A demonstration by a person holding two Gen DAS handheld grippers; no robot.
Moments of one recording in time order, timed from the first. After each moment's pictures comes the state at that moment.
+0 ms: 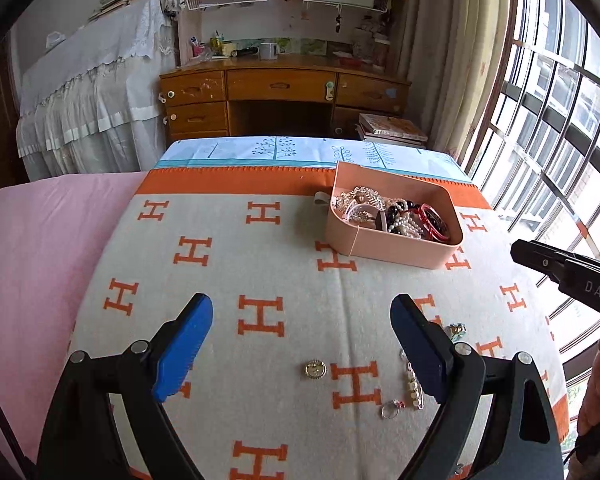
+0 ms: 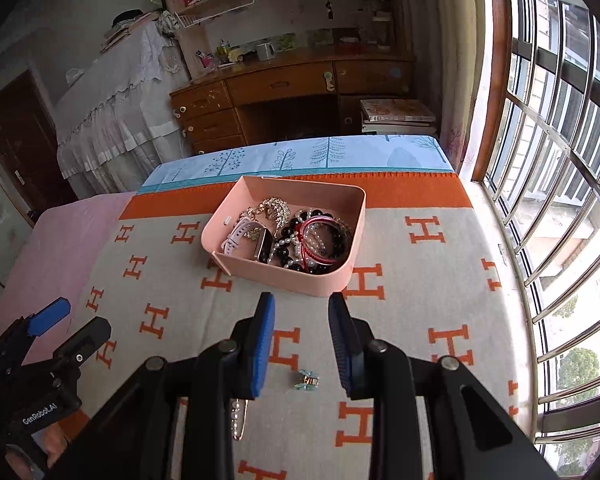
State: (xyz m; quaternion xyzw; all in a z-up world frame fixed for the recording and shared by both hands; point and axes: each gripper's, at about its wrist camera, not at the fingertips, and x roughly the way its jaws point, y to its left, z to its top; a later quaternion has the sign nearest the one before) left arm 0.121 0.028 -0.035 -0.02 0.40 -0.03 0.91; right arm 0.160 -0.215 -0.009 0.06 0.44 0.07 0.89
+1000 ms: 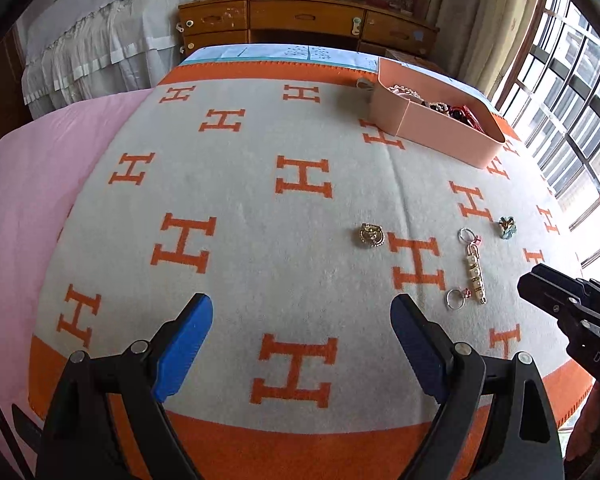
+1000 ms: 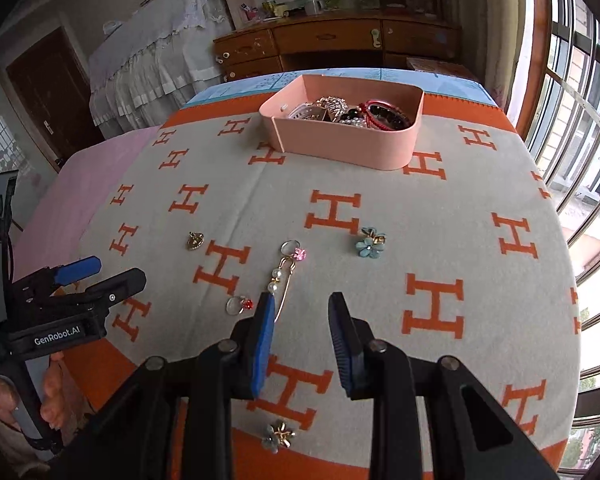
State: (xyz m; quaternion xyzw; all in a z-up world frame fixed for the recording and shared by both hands) left arm 0.078 0.061 -0.117 -0.04 0.50 -0.01 0.86; right arm 0.087 -0.172 -0.085 0.02 0.49 0.14 0.86
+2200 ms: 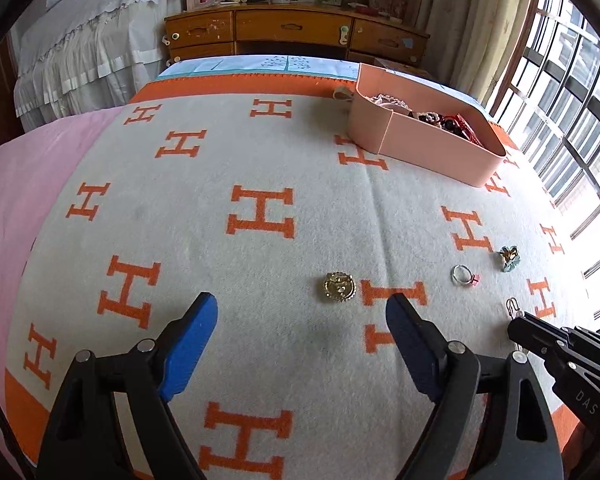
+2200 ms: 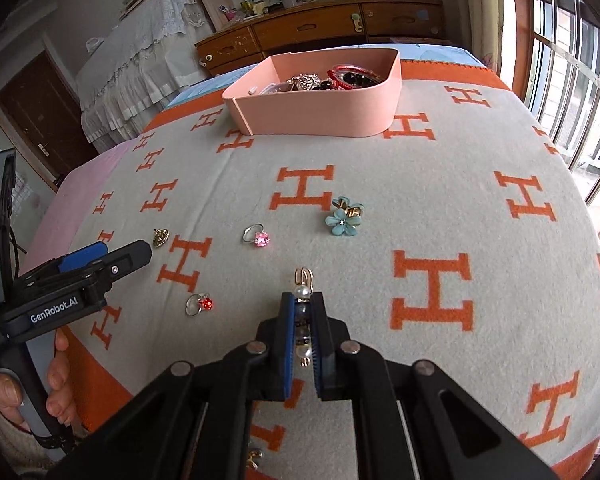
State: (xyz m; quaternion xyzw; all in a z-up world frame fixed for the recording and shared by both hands) left arm 0.118 0.031 -0.130 -0.04 0.48 -0.03 0.88; right arm 0.095 -0.200 -0.119 0.08 0.50 0.13 0.85
